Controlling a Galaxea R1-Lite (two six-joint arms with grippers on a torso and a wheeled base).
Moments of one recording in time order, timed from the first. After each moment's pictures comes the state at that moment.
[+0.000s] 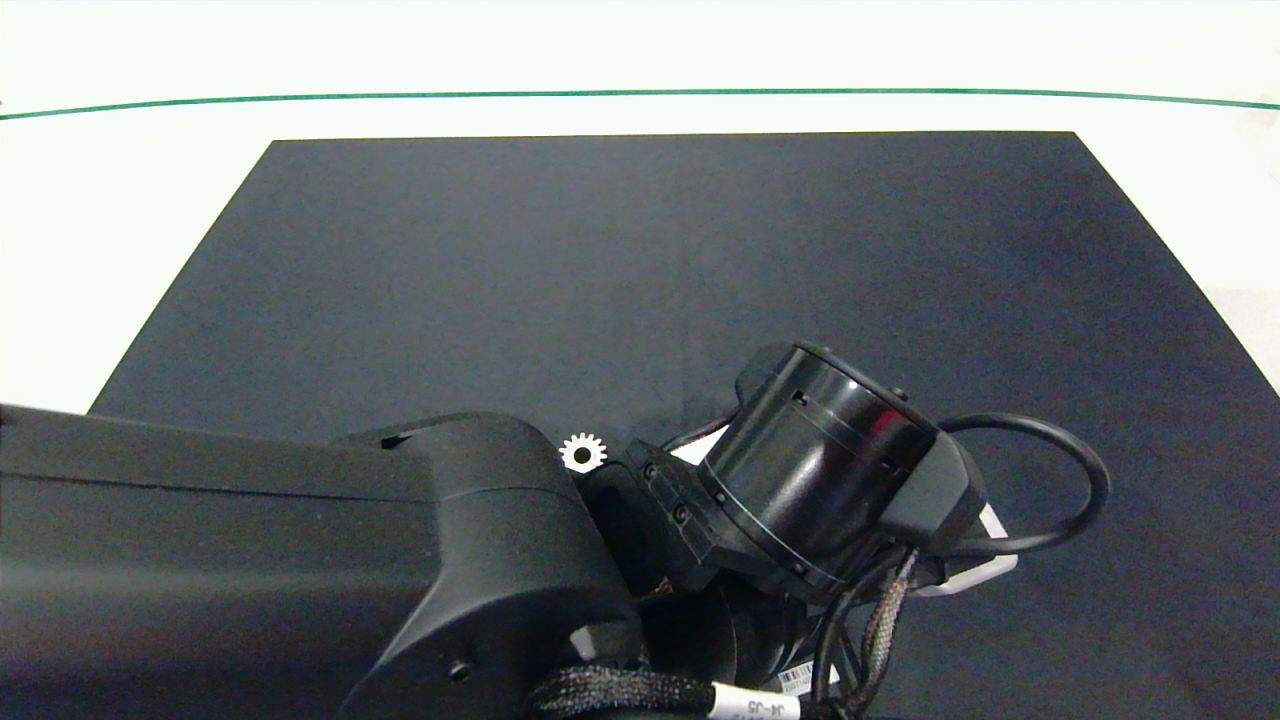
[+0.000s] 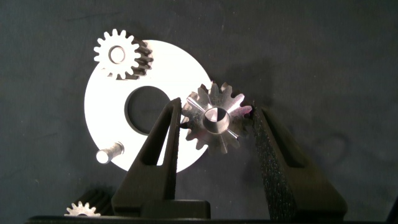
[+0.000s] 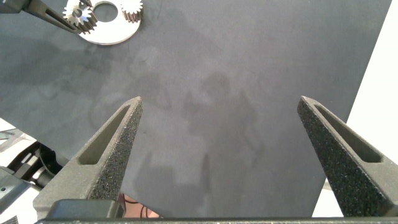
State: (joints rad) left arm -1.13 1.88 -1.40 0.22 0.30 0.49; right arm 0.46 0.52 -0.94 0.62 -0.15 -0.40
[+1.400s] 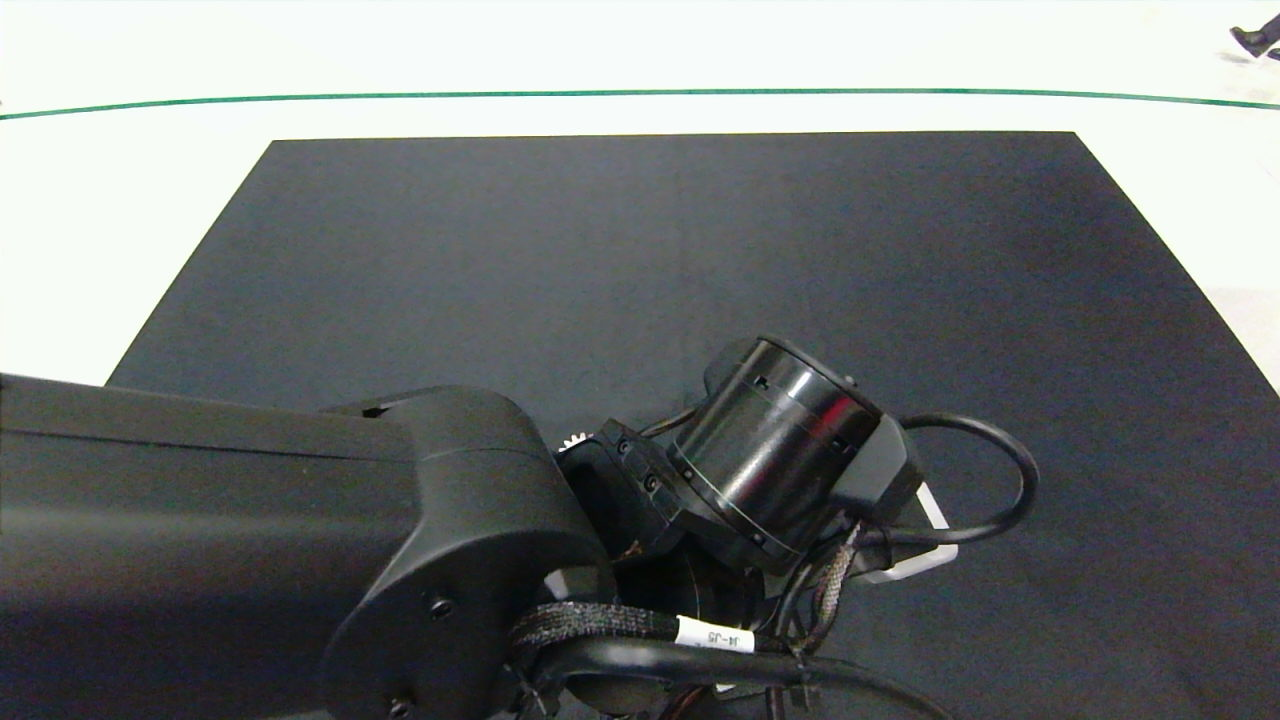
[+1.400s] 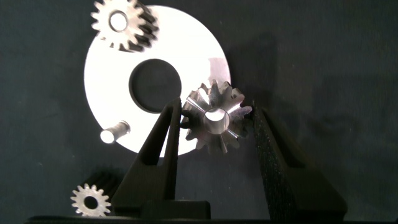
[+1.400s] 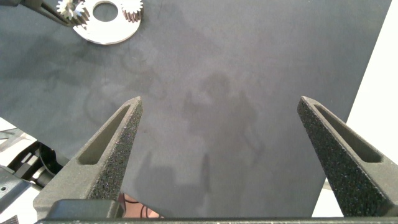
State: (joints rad) left arm -1.09 1.87 -1.40 0.30 0.30 0.51; right arm 0.46 0.52 -0.94 0.63 -0.15 -0.40
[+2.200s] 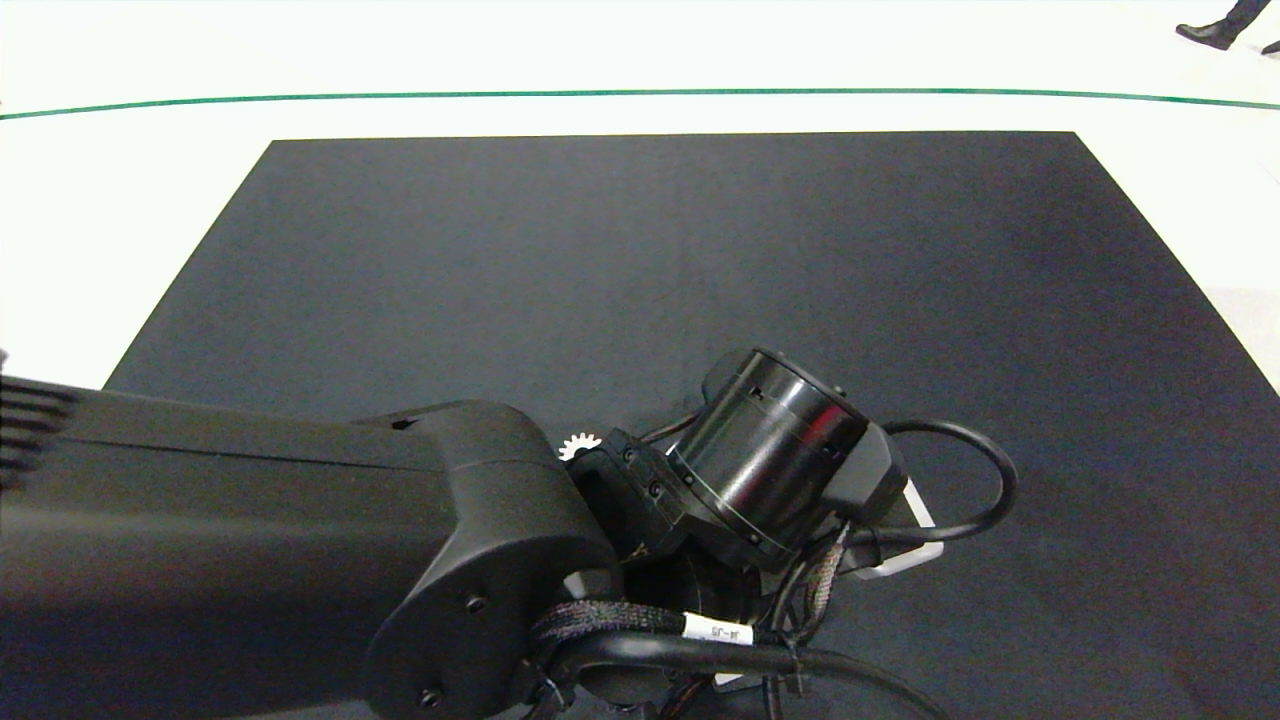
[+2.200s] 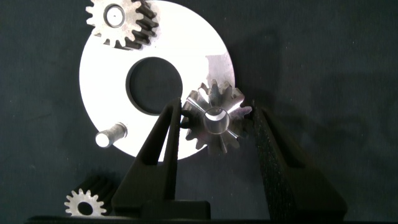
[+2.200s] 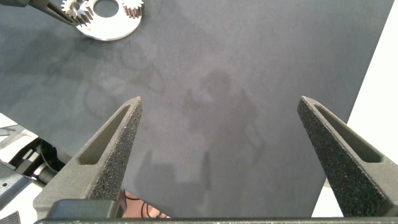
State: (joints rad) left arm -1.07 1.89 -1.38 0.26 0.30 0.52; right arm 0.46 0.51 -0.94 0.64 -0.15 -0.40
